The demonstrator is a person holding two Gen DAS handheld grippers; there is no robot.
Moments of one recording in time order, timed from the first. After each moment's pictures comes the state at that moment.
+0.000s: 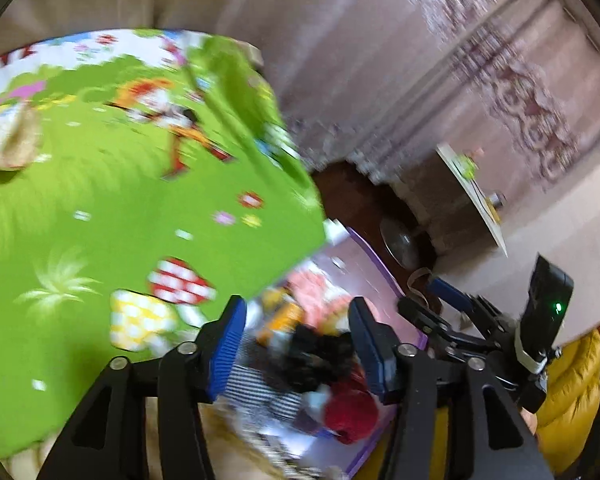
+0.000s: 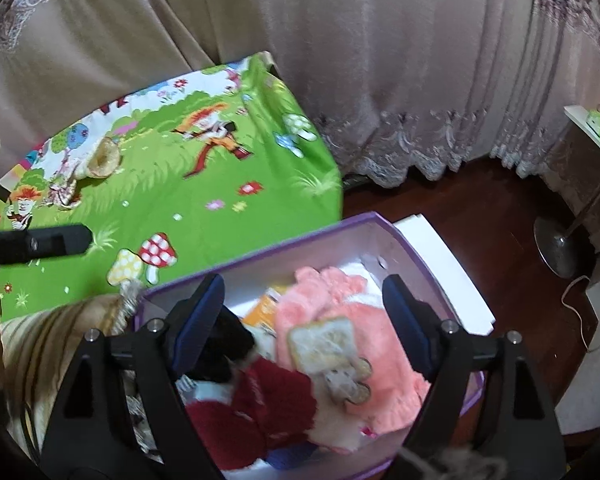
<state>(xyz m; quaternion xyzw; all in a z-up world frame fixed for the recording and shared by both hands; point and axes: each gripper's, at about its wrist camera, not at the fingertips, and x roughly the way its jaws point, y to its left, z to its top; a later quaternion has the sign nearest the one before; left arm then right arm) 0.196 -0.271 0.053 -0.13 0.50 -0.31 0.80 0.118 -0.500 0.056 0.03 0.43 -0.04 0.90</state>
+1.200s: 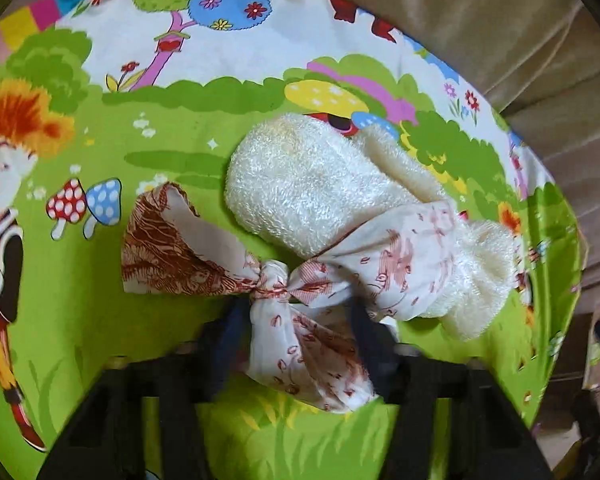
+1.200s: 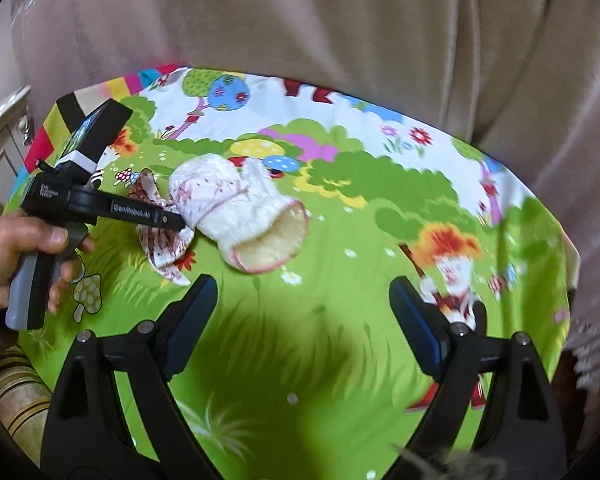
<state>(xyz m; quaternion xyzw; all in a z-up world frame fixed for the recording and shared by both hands) 0.392 0.028 -0.059 -0.20 0.56 0.04 0.81 0.363 -0.200 0.044 -0.18 0.40 0.24 0.87</state>
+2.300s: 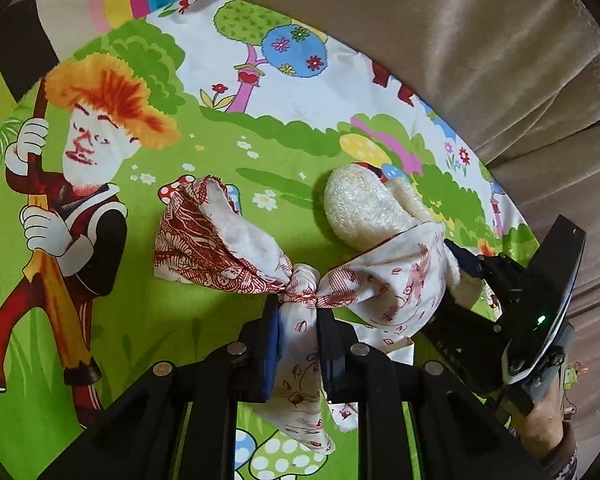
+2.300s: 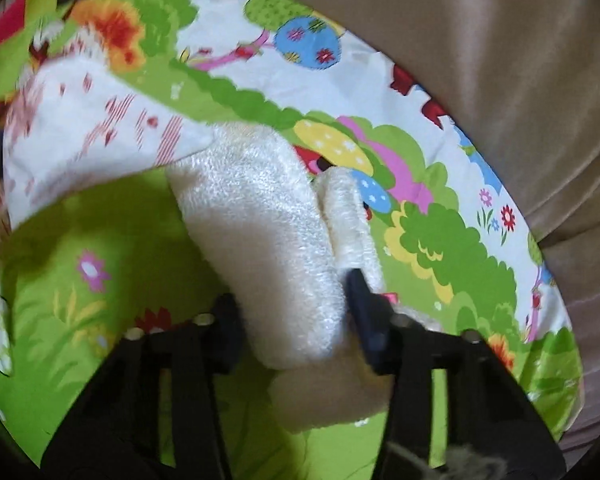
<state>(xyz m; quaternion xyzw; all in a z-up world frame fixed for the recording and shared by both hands) 0.325 0.097 -0.033 -0.28 0.49 0.03 0.82 0.415 -0.056 -0.054 -0.36 0.37 0.27 0.81</state>
